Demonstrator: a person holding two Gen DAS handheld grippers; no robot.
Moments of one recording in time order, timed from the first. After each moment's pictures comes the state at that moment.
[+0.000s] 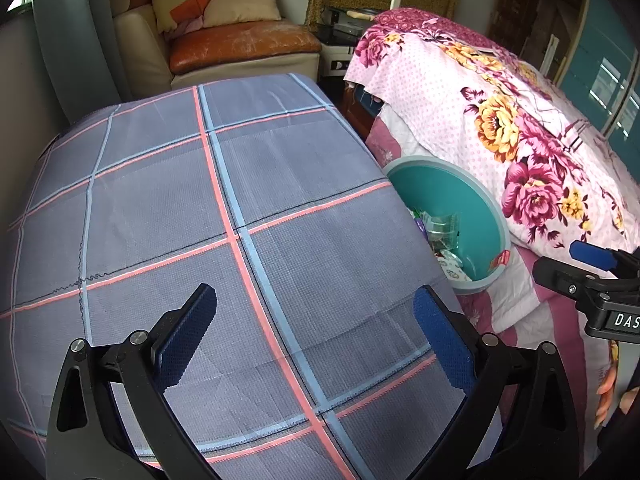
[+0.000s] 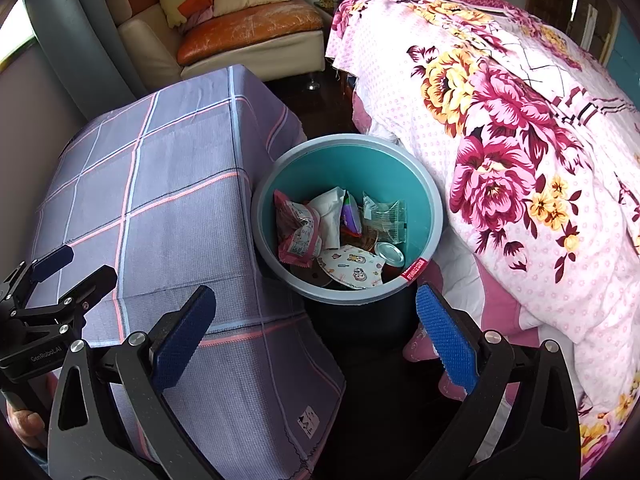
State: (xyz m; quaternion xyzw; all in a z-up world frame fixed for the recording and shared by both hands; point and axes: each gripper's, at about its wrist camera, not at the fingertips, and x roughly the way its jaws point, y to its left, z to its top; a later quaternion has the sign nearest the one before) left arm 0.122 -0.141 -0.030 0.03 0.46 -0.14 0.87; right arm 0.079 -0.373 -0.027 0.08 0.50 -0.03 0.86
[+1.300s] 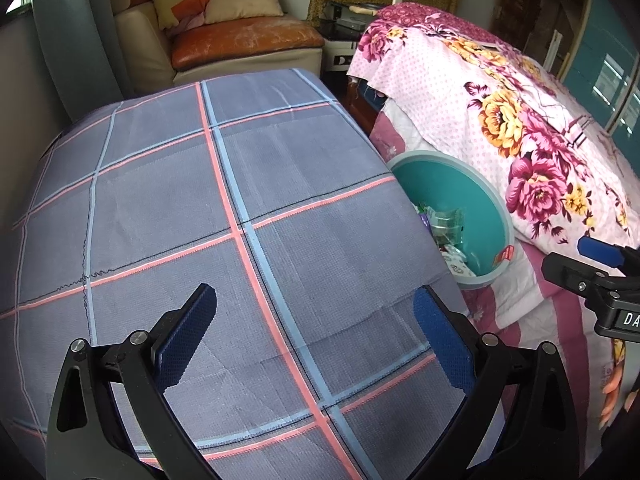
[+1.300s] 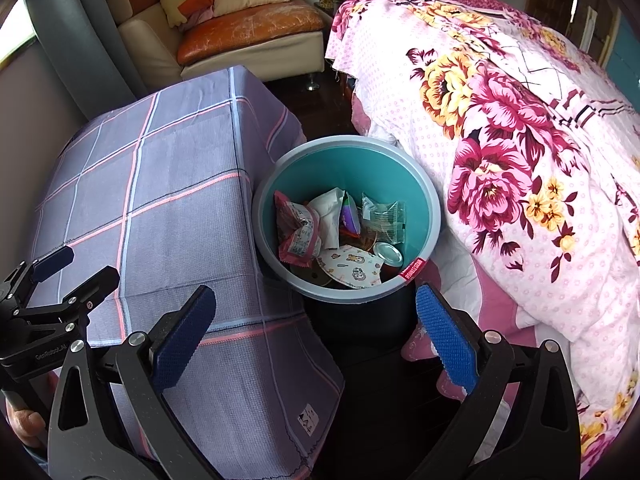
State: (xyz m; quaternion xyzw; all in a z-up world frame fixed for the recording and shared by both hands) left arm 0.122 -0.143 -0.037 0.04 0.47 -0.14 0.87; right arm 0.076 -0.373 -0.022 0.07 0.50 -0.03 0.86
